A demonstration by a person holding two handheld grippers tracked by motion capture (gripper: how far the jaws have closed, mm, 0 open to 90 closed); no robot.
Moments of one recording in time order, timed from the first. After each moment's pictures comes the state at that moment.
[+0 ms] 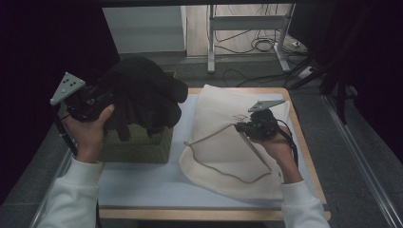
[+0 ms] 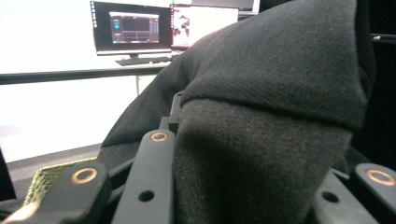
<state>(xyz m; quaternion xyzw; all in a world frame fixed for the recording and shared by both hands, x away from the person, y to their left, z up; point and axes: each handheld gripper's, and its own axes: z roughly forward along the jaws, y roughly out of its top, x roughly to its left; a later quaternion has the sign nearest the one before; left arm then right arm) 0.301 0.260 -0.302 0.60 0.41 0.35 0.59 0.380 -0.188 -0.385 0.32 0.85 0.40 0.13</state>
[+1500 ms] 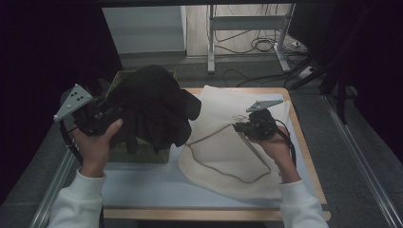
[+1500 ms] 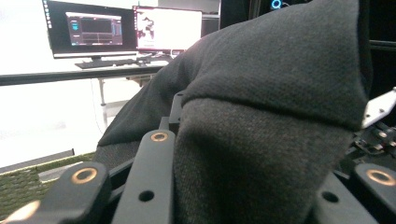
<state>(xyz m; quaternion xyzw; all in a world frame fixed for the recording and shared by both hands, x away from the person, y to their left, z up) 0.273 0.236 -0.307 0.62 0.37 0.31 0.62 0.382 -0.185 -0.388 0.32 0.85 0.40 0.13</state>
